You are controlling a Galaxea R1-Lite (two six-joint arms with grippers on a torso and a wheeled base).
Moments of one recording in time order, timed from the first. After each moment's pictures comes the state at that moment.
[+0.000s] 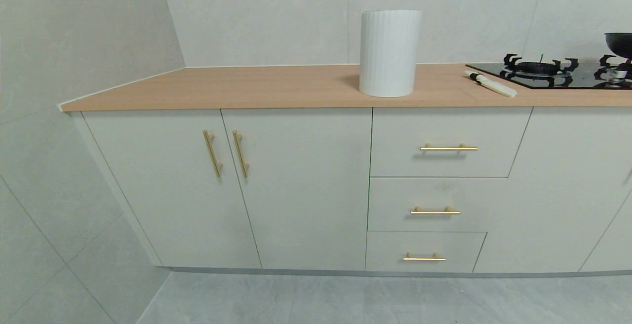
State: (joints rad) left arm 0.00 0.00 0.00 0.00 0.00 0.00; right arm 0.00 0.00 -0.01 -0.01 0.00 -0.04
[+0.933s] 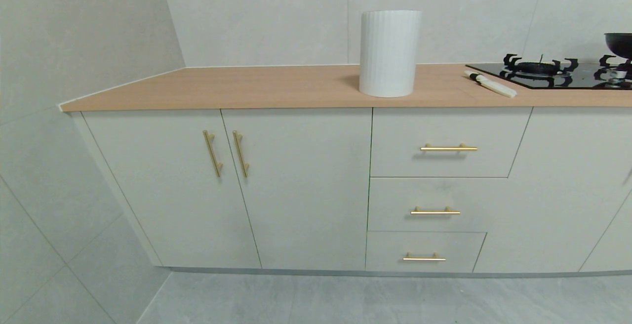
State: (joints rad) left arm 0.00 0.00 0.00 0.00 0.00 0.01; right arm 0.00 0.00 0.00 0.00 0.01 -0.01
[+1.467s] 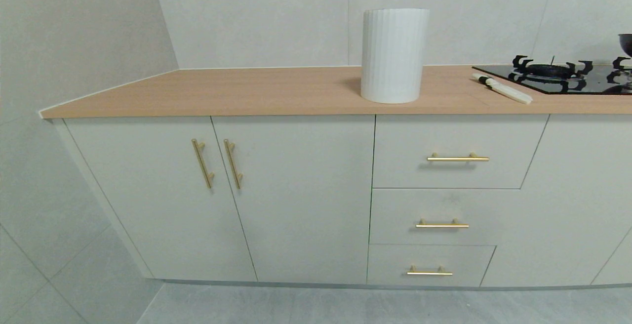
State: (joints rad) left arm 0.00 0.00 0.00 0.00 0.00 0.01; right arm 0.00 0.00 0.00 0.00 0.02 -0.01
